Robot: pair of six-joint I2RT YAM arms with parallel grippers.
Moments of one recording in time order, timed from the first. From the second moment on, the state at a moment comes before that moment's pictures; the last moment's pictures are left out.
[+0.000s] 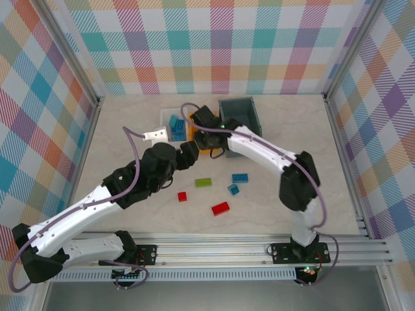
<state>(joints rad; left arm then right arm) -0.85 1.07 1.10 -0.54 -0.44 -0.81 0.75 2.13 2.01 -0.84 0.18 0.48</state>
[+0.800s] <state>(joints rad) -0.78 1.12 1.02 -0.45 -0.28 -0.82 0.63 2.54 2.55 -0.99 0.07 0.37</state>
